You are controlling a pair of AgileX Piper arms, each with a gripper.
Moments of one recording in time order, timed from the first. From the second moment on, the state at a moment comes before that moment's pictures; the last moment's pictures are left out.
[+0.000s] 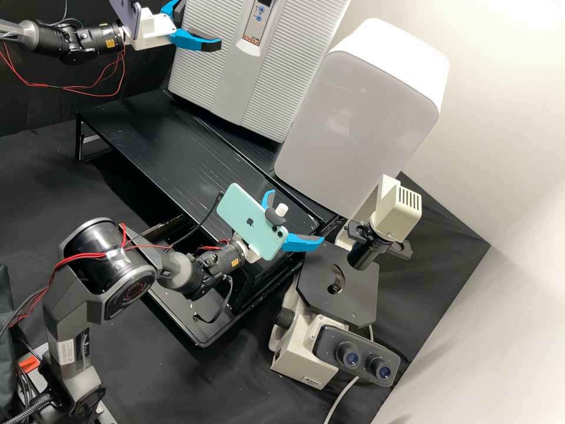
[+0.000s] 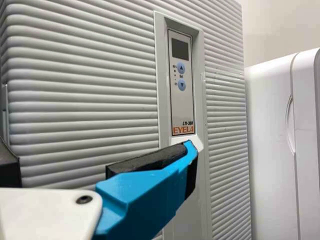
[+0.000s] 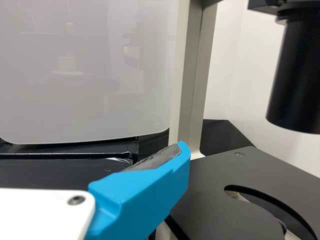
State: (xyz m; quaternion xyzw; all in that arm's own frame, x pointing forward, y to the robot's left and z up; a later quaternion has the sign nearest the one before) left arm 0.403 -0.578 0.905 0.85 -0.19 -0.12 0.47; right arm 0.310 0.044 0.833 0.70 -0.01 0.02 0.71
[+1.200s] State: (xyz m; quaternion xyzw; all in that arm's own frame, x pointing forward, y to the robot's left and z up) left arm 0.402 -0.577 0.903 0.85 -0.18 -0.12 0.47; right arm 0.310 0.044 0.833 0.70 -0.01 0.02 0.71
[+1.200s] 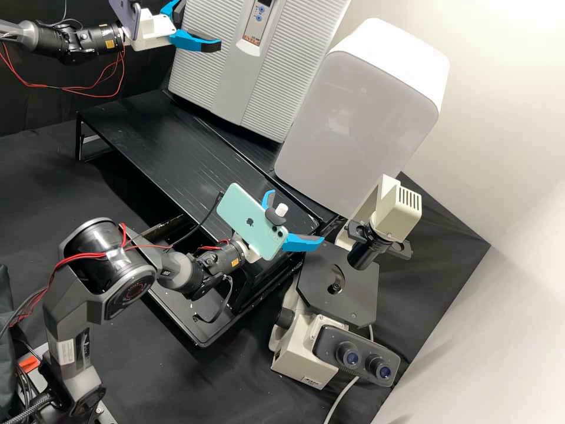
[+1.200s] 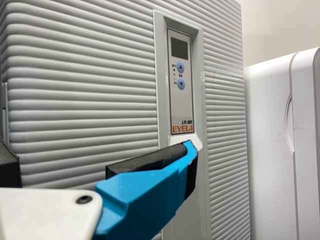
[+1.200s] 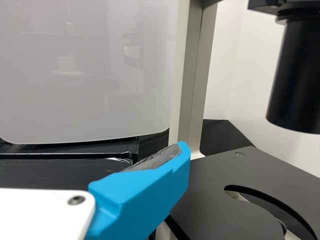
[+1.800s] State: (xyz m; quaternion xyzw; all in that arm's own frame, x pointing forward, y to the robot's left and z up) left arm 0.402 -0.577 0.906 0.85 -0.18 -0.11 0.49; right arm 0.310 0.044 0.833 0.70 -0.01 0.02 0.71
